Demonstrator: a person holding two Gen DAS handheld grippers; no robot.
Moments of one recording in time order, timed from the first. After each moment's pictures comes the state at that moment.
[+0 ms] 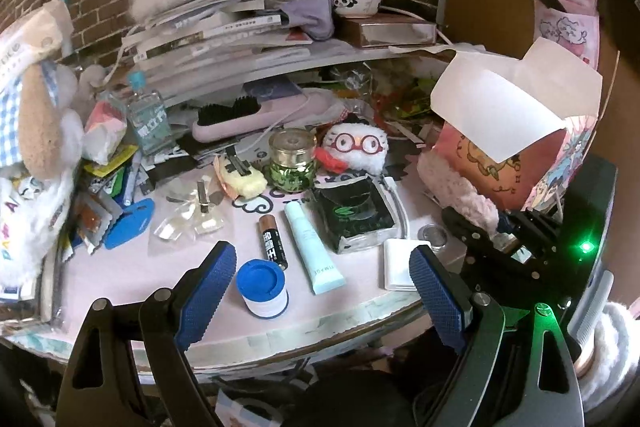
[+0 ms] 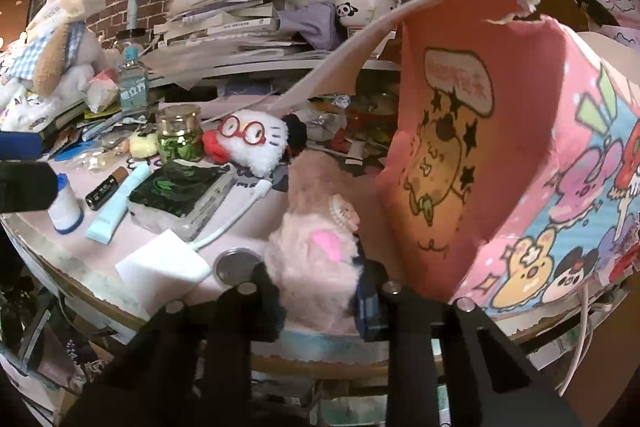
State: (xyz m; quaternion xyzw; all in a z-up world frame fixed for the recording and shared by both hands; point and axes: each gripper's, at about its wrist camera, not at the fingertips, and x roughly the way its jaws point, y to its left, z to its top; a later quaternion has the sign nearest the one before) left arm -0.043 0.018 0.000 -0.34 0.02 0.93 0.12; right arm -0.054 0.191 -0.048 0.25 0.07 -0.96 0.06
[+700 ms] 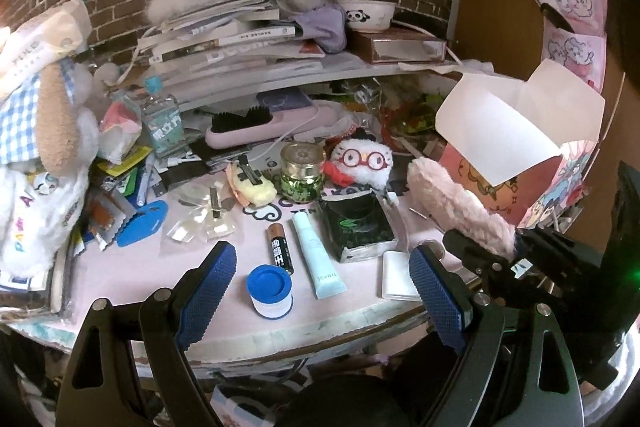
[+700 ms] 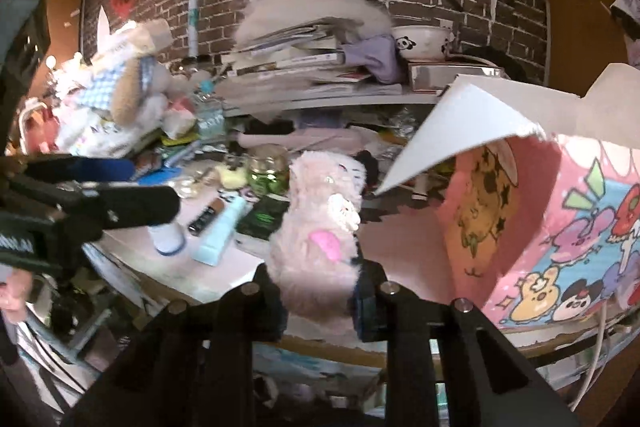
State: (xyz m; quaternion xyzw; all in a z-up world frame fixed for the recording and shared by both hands) left arm -0.034 0.012 0.017 -0.33 0.00 0.94 0.10; right arm -0.022 0.176 -0.004 0.23 0.05 -0.95 0.18
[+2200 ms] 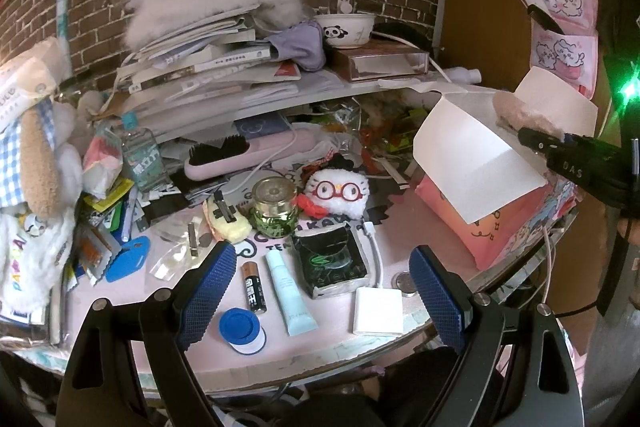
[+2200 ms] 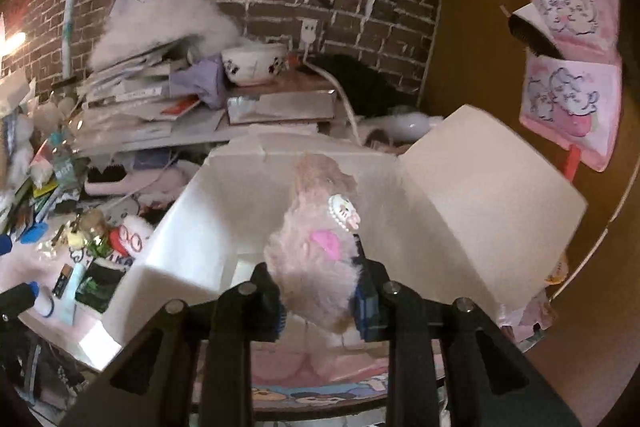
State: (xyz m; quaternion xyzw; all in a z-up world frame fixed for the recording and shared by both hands) left arm -0.049 0.042 0.036 -0.32 0.01 0.94 0.12; right arm -0.090 0.288 0.077 0.28 0.06 -0.96 -0.02
